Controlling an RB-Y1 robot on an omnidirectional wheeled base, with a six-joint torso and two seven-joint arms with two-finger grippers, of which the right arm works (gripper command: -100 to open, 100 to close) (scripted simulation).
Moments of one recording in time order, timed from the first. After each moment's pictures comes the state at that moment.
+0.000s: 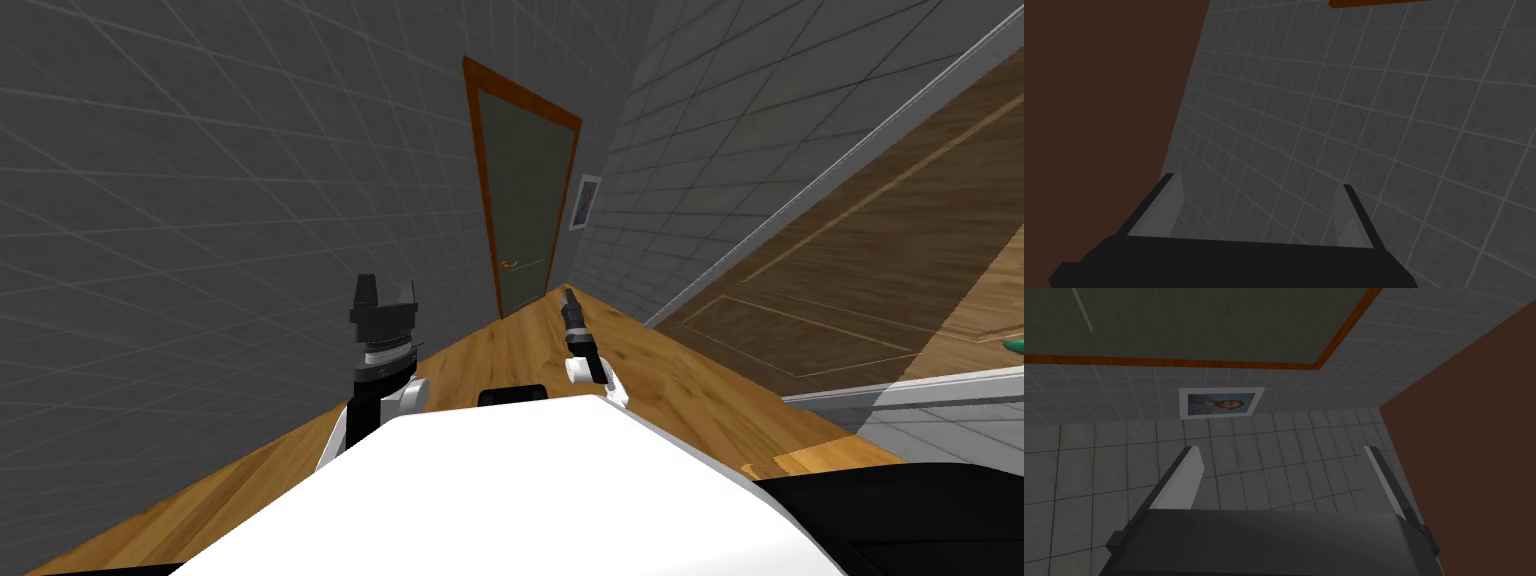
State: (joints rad) arm 0.32 -0.07 0.01 -1.87 0.04 -0.43 0.08
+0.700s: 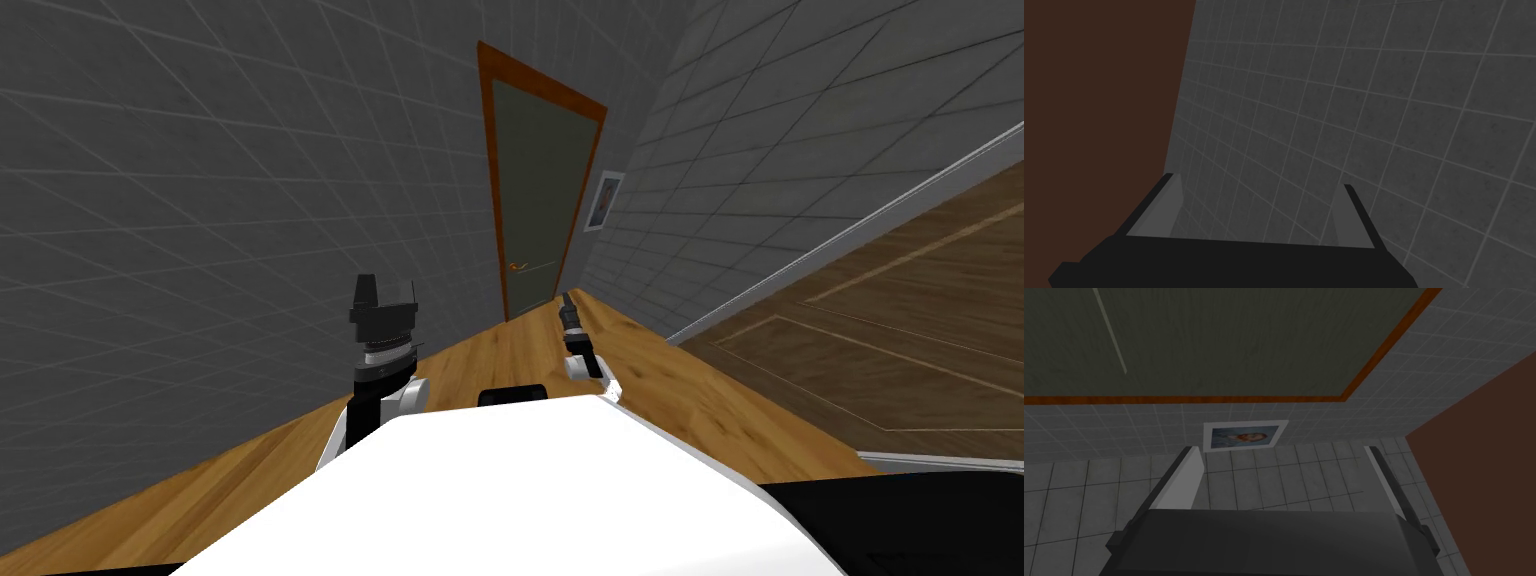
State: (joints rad) arm 0.26 -0.10 0.00 -1.71 0.02 -0.46 0.07
